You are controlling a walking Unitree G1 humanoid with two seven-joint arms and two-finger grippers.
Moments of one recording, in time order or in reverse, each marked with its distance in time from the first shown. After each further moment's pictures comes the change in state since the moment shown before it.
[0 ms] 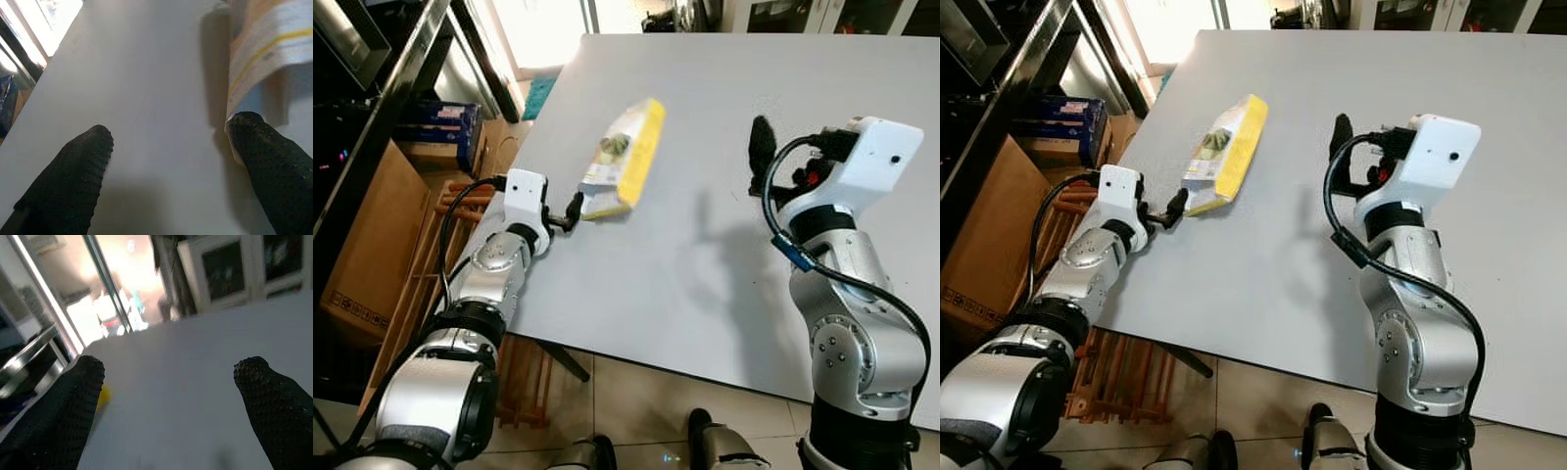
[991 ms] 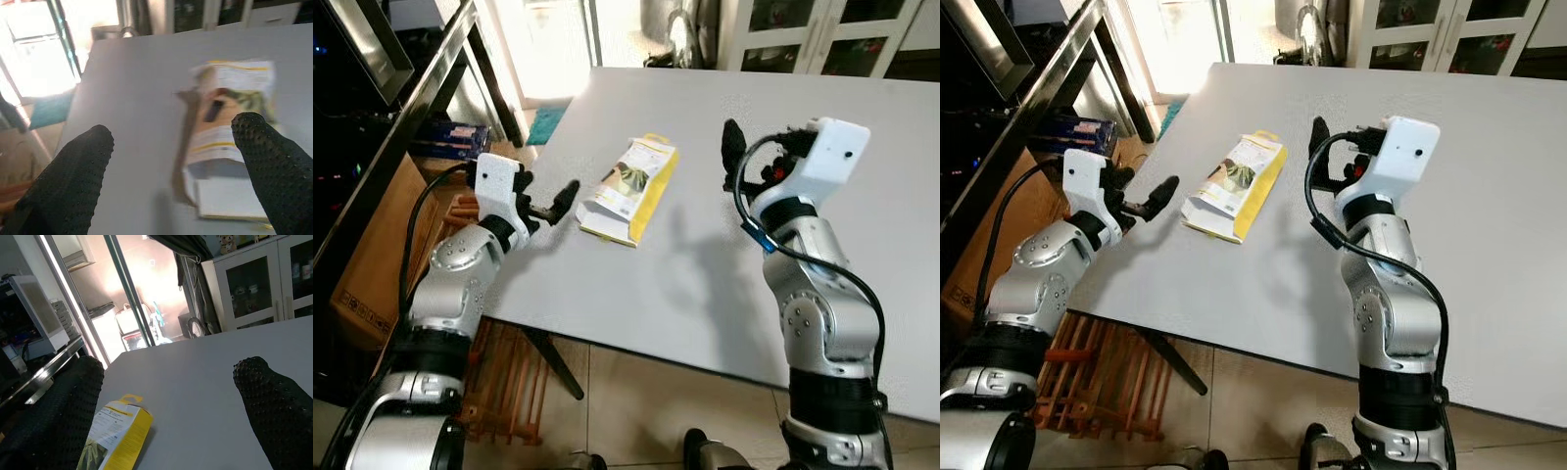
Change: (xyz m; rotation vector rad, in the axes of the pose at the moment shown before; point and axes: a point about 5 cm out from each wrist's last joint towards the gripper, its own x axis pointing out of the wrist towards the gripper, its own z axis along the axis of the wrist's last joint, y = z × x) left arm -0.027 0.013 0.031 -0.062 -0.090 -0.138; right arm 0.028 0.002 -0.023 0.022 -0.008 0.050
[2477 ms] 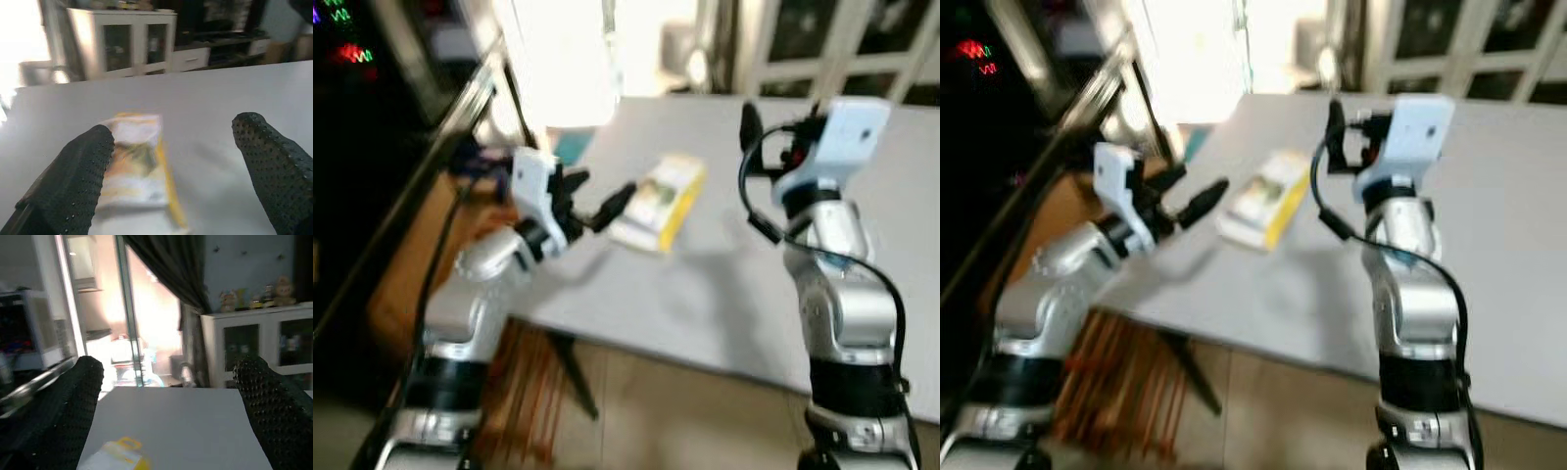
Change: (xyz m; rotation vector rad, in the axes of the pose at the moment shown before) left arm -0.011 -0.071 0.028 -0.111 -0.082 -0.325; right arm 0.010 -0.017 0.019 -0.228 -0.102 -0.013
